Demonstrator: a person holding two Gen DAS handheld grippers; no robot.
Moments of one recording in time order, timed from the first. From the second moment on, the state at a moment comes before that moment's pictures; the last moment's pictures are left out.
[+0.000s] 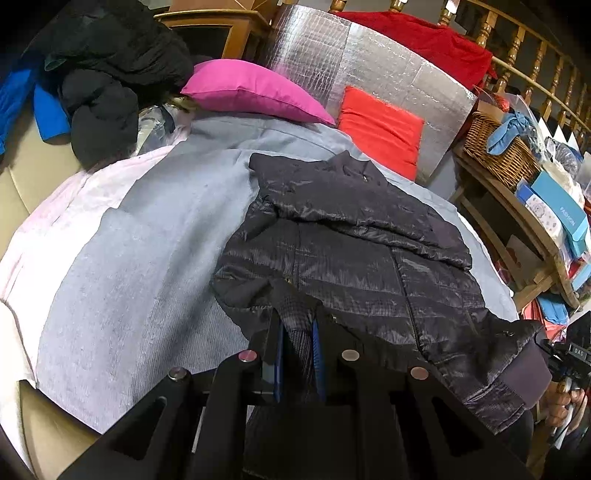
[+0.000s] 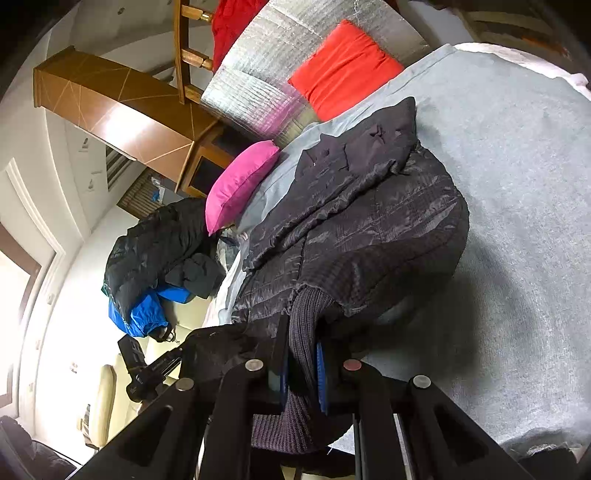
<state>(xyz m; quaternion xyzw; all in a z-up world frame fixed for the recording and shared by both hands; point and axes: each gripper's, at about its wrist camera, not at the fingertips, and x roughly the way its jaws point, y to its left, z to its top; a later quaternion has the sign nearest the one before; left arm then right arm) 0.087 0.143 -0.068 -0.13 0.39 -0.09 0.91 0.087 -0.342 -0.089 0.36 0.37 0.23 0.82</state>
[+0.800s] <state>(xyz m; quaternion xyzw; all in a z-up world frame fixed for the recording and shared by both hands) 0.085 0.145 -0.067 -0.13 0.39 -0.09 0.91 0.086 -0.348 -0.087 0.37 0.36 0.23 0.82</state>
